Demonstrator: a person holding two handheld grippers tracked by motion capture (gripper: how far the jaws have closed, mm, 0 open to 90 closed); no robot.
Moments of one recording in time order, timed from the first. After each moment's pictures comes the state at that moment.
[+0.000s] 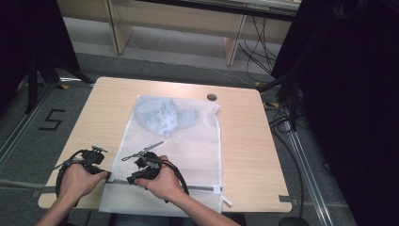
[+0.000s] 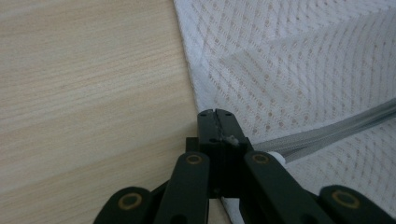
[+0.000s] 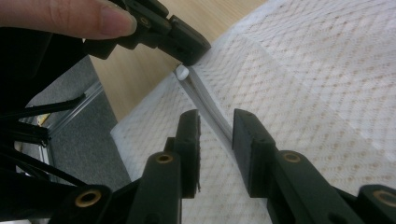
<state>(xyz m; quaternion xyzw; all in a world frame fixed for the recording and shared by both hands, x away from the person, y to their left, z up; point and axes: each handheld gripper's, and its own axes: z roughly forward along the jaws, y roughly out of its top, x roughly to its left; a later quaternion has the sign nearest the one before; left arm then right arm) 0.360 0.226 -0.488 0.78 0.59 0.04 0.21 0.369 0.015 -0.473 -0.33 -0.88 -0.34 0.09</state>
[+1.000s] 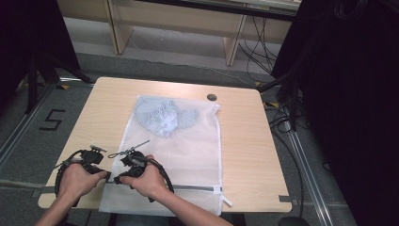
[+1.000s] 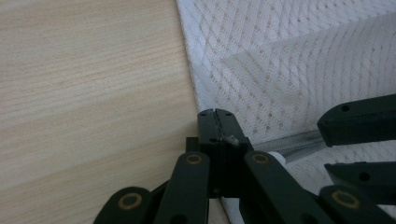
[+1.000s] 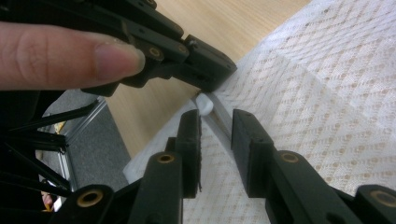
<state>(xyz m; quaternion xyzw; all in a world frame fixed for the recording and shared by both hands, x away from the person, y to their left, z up) 0.361 0.230 -0.489 0.77 0.60 0.04 0.21 0.376 0.056 -0.485 -0.35 -0.86 -0.33 0.13</state>
